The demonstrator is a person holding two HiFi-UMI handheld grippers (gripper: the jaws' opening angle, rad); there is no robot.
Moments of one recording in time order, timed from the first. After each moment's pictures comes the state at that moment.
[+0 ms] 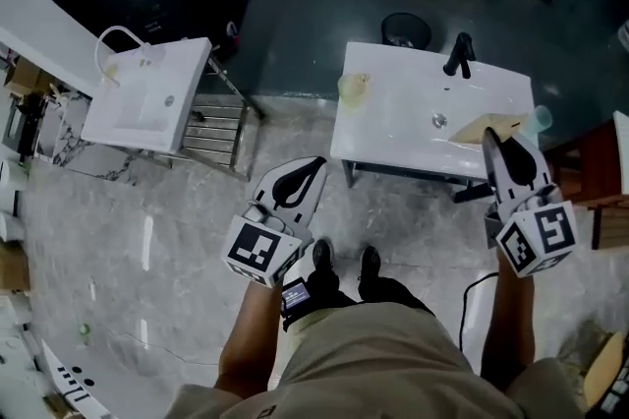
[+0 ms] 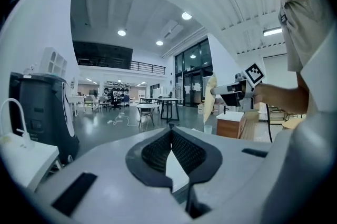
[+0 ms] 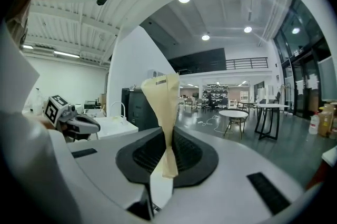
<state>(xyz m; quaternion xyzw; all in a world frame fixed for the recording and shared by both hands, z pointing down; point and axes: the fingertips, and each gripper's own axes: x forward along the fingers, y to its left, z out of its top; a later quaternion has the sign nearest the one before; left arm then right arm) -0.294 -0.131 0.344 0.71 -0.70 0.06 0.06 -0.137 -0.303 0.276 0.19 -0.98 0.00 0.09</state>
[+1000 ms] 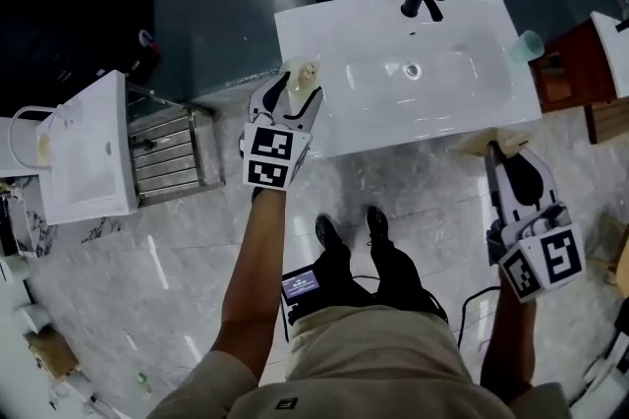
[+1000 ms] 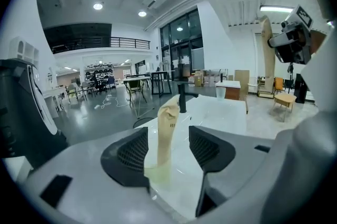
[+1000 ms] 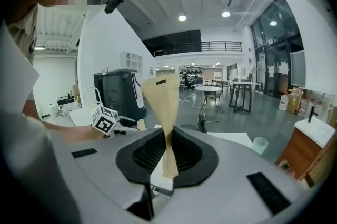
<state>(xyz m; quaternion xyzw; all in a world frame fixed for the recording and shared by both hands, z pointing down) -0.395 -0.355 0.562 0.74 -0.63 0.20 0.13 -0.128 -0.344 0.396 0.32 -0.93 0.08 0.18</state>
